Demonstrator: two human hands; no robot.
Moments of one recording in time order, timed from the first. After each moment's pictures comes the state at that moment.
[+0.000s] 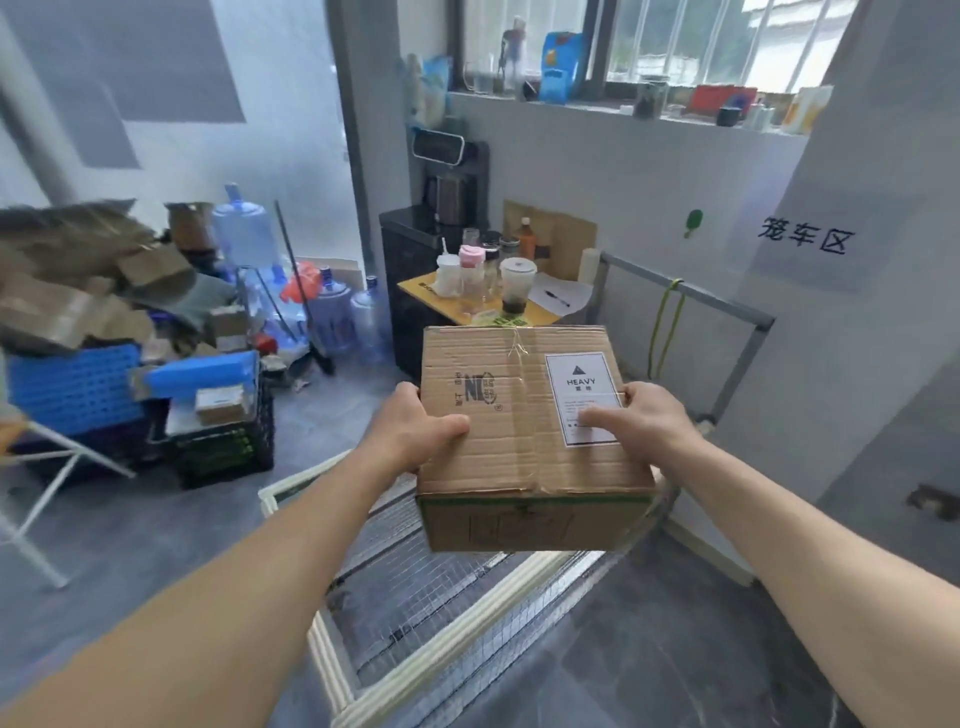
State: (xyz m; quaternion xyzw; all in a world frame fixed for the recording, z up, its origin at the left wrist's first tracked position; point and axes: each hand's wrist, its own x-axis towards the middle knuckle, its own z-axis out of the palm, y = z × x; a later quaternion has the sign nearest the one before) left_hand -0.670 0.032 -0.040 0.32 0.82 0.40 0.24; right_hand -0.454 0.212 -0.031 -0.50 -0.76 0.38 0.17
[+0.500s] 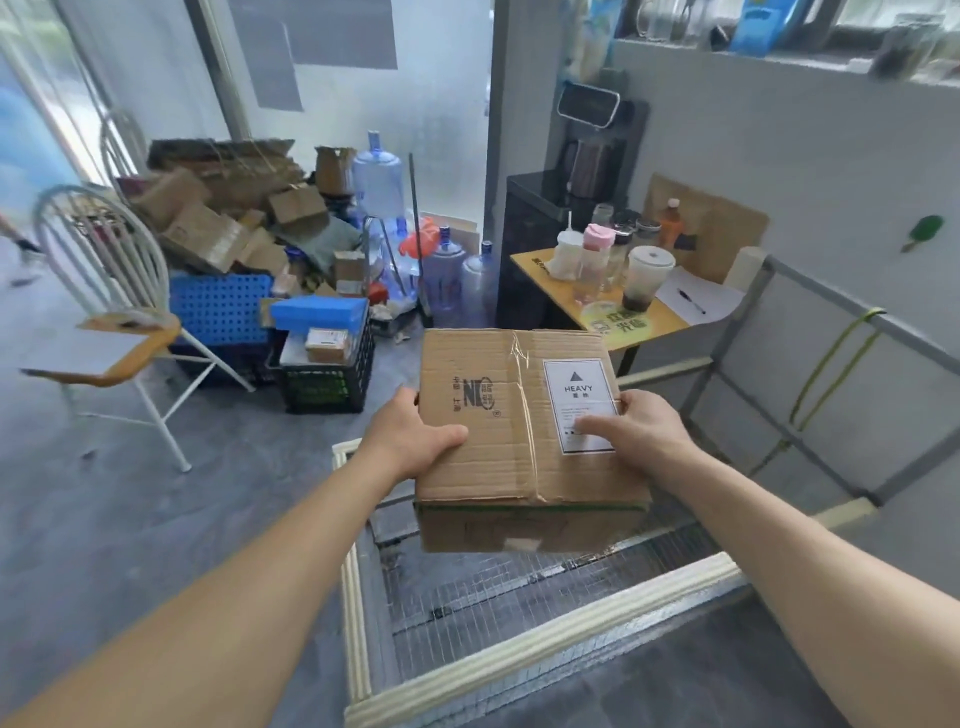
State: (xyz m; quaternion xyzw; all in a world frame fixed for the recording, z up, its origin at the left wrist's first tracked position) left_hand -0.745 0.026 -0.087 0.18 0.87 0.42 0.19; right_hand -0.602 0.264 -0.085 -0.38 -0.82 0.41 0.08
